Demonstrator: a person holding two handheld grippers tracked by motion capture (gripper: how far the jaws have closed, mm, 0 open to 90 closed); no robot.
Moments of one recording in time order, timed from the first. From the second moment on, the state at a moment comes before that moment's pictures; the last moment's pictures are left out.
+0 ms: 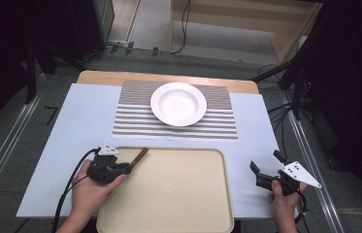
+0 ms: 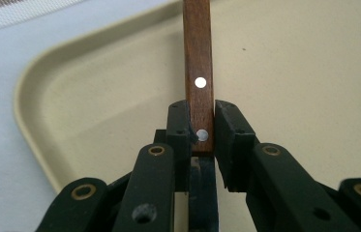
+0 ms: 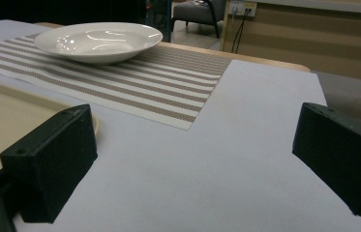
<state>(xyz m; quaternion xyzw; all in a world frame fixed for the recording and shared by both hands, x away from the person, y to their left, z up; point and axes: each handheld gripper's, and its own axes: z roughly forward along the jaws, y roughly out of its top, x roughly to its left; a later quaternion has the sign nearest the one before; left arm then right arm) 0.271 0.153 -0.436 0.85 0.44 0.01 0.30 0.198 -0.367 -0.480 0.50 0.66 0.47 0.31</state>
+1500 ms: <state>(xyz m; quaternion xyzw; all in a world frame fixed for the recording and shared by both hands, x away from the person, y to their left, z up) 0.261 0.154 -0.448 0.87 0.39 0.05 0.30 0.198 -0.366 -0.481 0.50 0.66 0.46 0.31</state>
